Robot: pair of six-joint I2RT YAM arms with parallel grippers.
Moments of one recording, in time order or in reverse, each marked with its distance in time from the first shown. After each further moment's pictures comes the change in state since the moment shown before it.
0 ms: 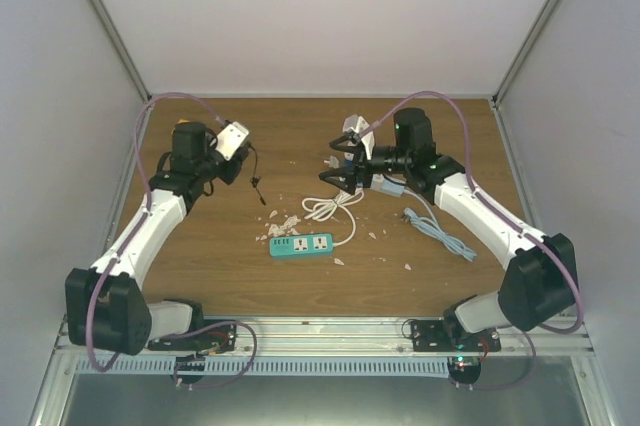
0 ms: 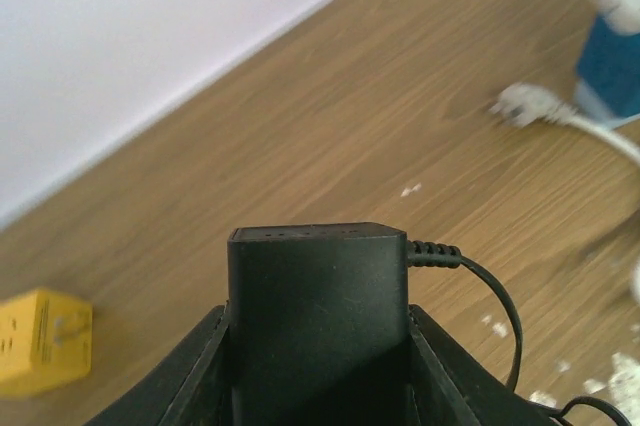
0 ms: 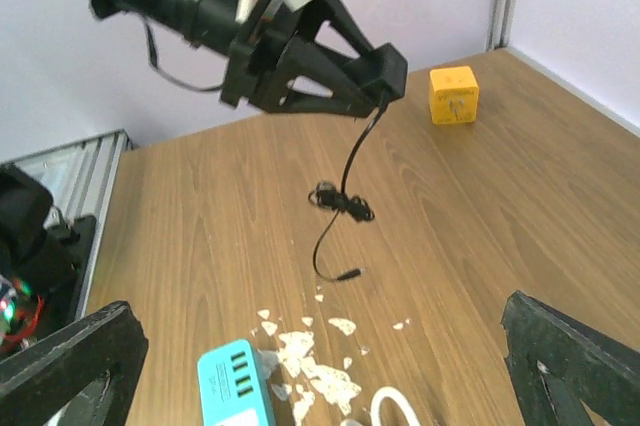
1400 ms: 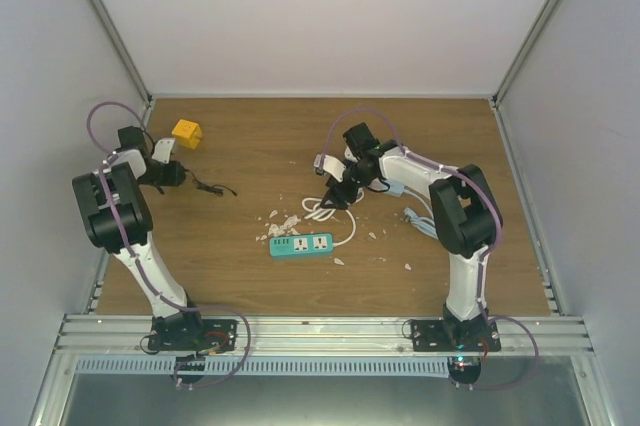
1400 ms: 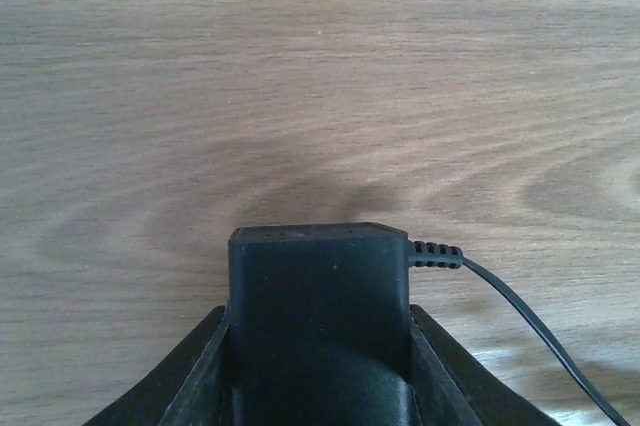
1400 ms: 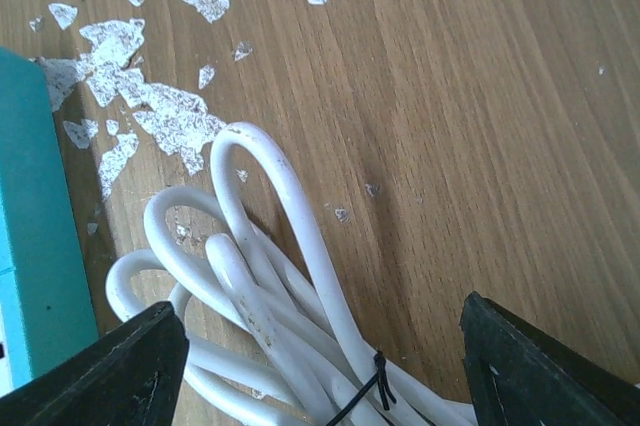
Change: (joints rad) left arm 0.565 0.734 0.331 -0.216 0.073 -0.068; right arm 0.048 0.562 0.278 -0.478 0.299 -0.484
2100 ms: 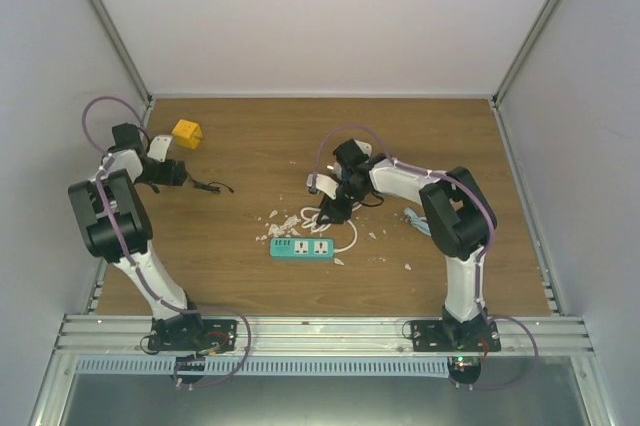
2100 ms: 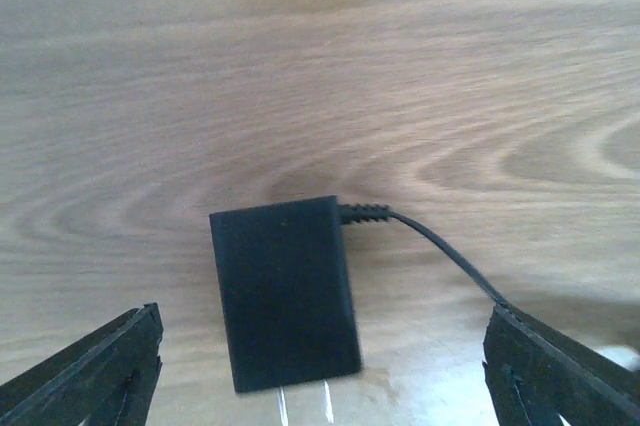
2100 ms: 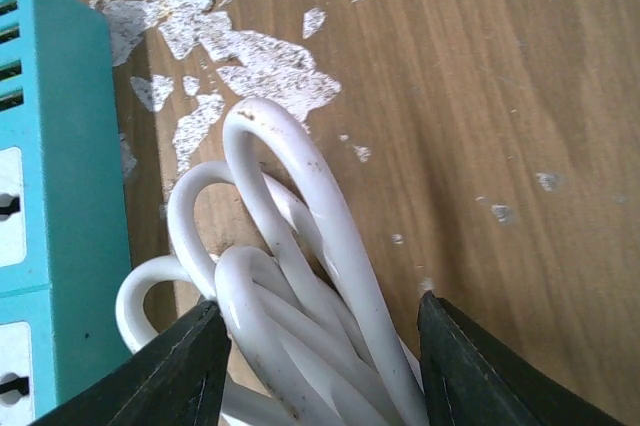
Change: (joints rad) left arm 0.008 -0.059 -0.010 -0.024 -0.048 0.053; right arm 0.072 0.019 -0.076 0.007 -0.005 0.006
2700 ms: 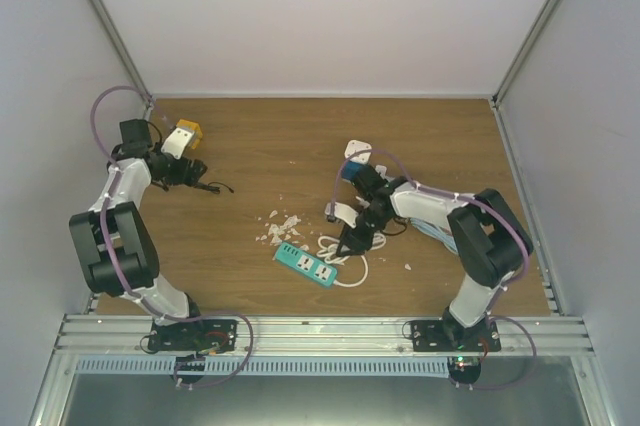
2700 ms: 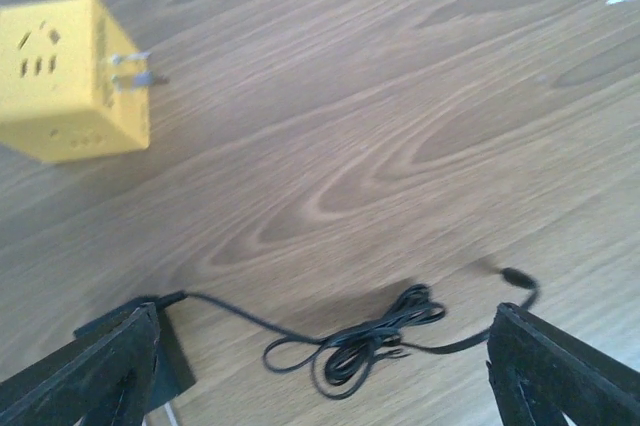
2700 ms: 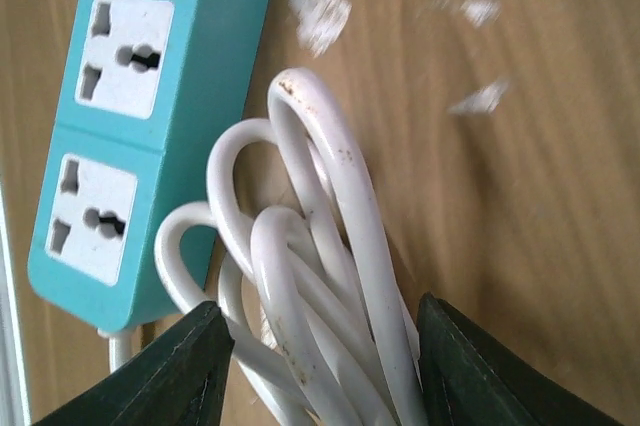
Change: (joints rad) left arm -0.102 -0.302 -0.145 0.005 0.167 0.192; right arm 0.016 -0.245 -0.318 -0.048 -0.044 0.062
